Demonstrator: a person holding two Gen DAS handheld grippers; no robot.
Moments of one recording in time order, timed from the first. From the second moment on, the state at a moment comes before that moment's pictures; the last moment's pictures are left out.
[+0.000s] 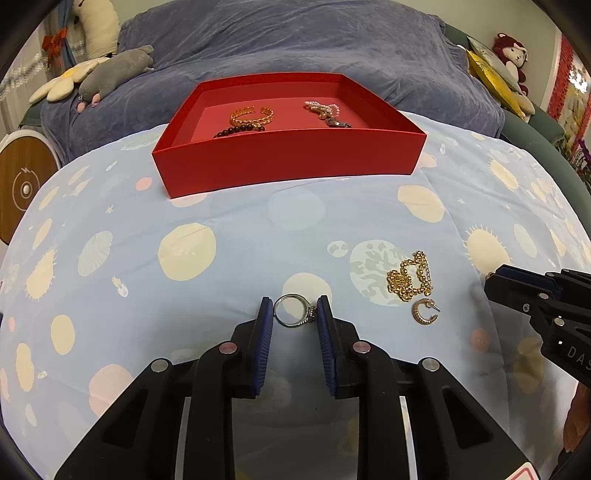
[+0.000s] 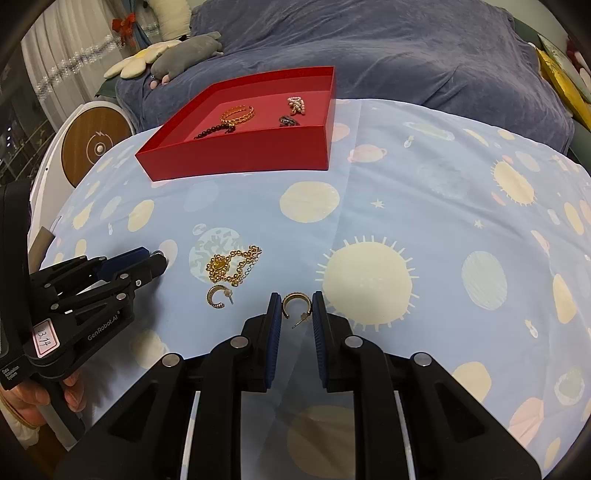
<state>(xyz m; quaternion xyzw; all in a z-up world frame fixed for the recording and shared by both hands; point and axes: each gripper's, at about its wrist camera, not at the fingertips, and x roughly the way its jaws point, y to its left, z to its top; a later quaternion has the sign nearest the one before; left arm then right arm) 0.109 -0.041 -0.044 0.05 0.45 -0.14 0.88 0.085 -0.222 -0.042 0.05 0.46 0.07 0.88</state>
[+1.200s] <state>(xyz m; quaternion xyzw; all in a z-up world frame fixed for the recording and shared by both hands) 0.219 -0.015 0.048 0.01 0.38 -0.14 0.91 0.218 -0.207 0.033 0.06 0.39 0.08 0.92</state>
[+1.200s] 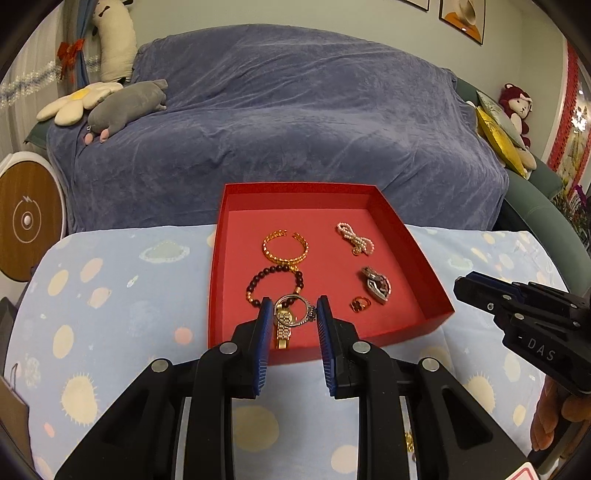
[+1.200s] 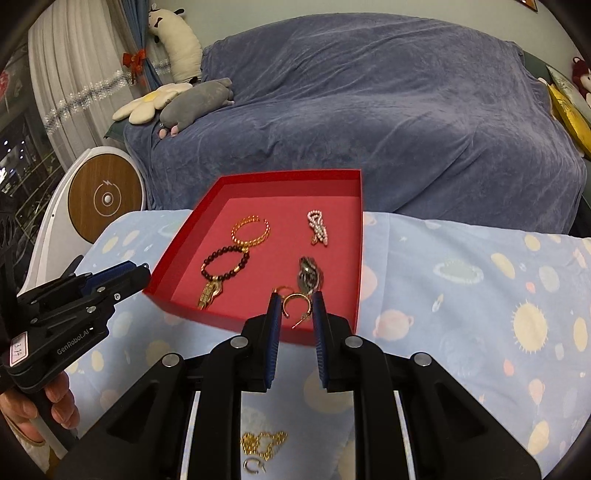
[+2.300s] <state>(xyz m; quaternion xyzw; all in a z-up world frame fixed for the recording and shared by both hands) 0.280 0.001 0.049 -0.05 0.38 -0.11 0.92 0.238 -0.219 0.033 0.06 0.38 0.07 0.92</state>
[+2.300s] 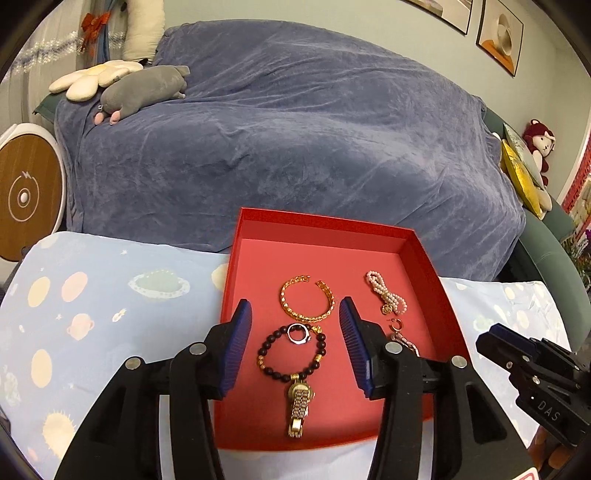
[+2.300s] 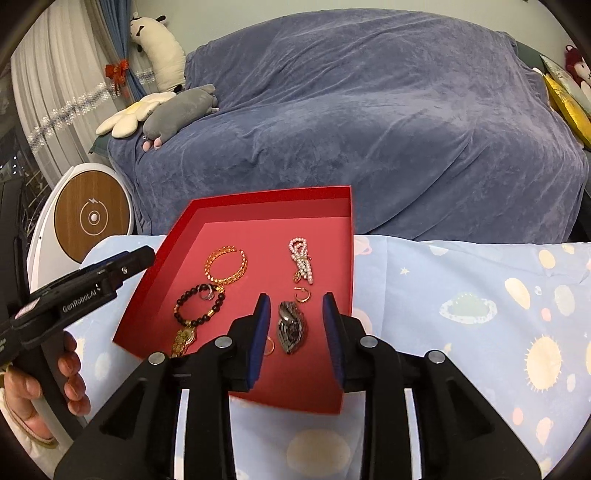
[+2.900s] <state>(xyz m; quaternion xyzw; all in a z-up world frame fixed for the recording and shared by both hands) 0.123 0.021 0.031 -0.06 0.41 -0.09 0.90 0.089 -0.199 -0.001 0.05 0.43 0.08 0.90</state>
